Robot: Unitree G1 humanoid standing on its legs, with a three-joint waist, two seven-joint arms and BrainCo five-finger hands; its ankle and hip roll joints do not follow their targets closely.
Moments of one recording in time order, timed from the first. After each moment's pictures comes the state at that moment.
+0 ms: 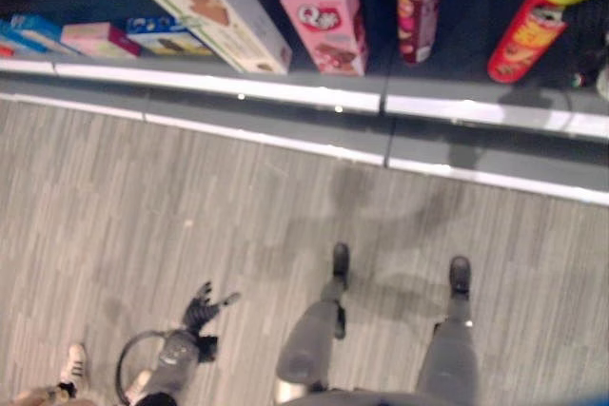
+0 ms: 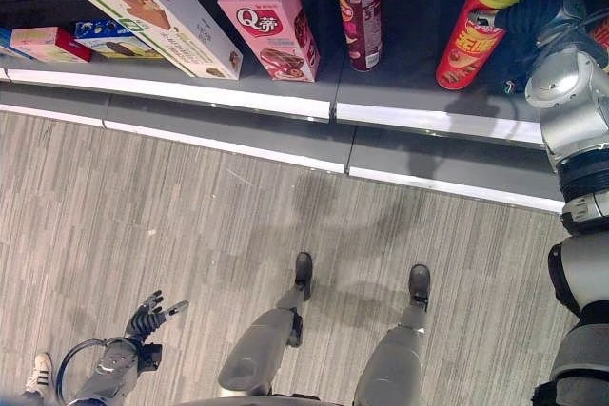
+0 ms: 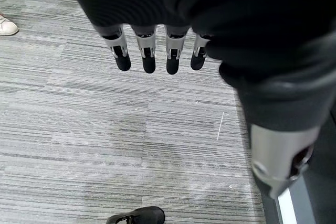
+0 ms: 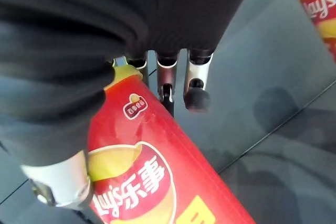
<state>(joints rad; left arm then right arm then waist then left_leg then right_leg) 0.04 0.40 -0.12 0.87 -0.26 -0.16 0.07 -1.17 -1.02 0.52 0.74 -0.02 -0.07 -0.21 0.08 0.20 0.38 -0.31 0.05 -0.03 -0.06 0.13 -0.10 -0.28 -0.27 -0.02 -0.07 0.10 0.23</state>
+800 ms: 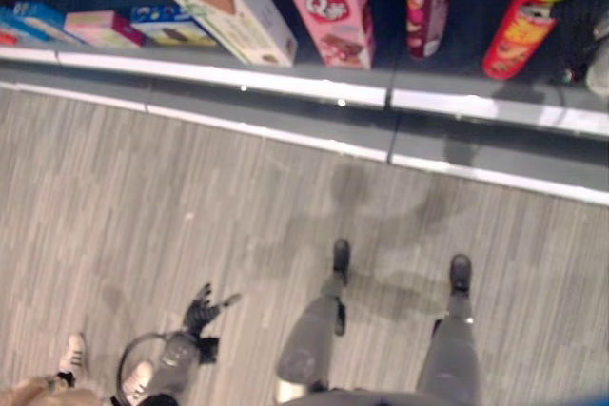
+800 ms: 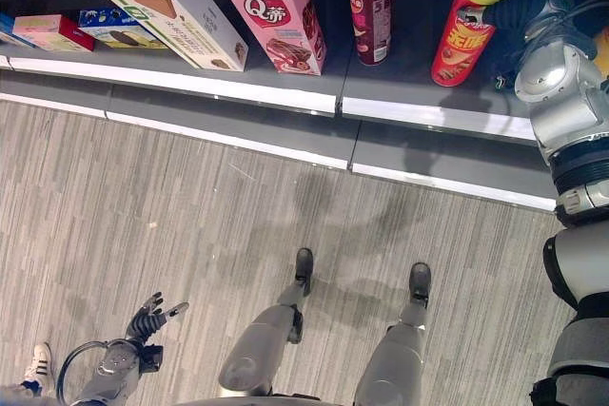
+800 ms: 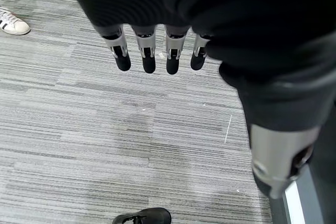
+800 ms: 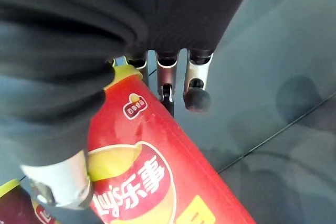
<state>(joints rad) 0.04 0.39 -0.12 0.89 -0.26 -0.17 0.08 -1.22 -1.00 0.58 0.77 -0.04 -0.07 -0.21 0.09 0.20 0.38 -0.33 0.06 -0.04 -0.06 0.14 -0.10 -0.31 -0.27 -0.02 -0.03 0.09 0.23</state>
